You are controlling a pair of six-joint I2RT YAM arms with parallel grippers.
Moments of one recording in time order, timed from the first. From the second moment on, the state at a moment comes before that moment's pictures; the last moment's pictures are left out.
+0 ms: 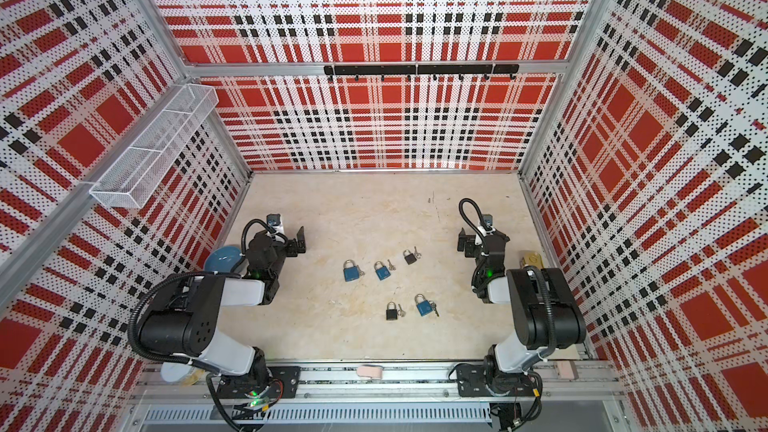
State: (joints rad) left arm -0.05 1.56 0.40 0.90 -0.10 0.05; right arm 0.03 1.59 0.39 0.90 0.10 -0.03
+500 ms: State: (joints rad) left arm -0.07 1.56 0.40 0.90 -0.10 0.05; right arm 0.03 1.59 0.39 0.89 0.09 -0.03
